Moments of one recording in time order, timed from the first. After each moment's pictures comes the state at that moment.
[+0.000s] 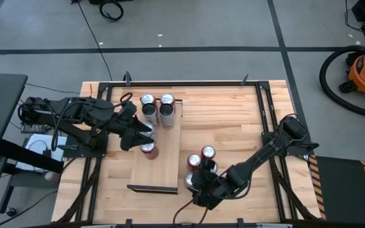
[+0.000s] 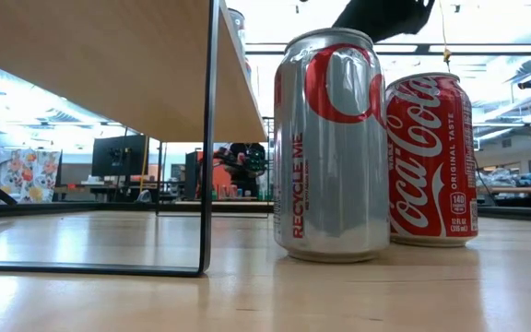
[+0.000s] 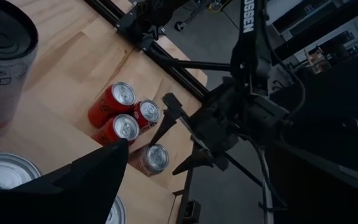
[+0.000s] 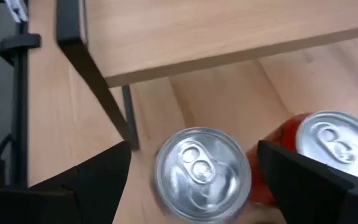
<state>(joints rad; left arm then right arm) -0.23 1.07 1.36 -0.69 -0.07 -0.85 0.62 1.90 1.46 -0.56 0.61 0.77</state>
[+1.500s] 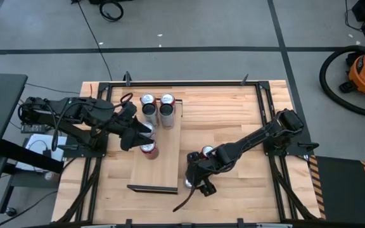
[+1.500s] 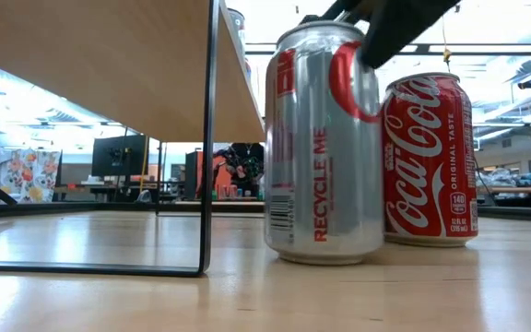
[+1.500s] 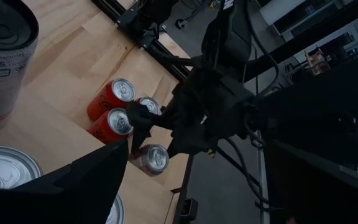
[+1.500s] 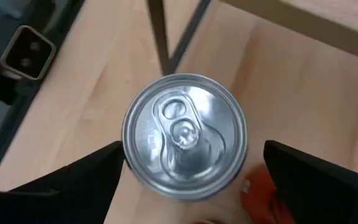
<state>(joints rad) -0.23 1.07 1.36 -0.69 -0.07 -0.87 0.41 1.86 1.42 -0.58 -0.01 0.04</state>
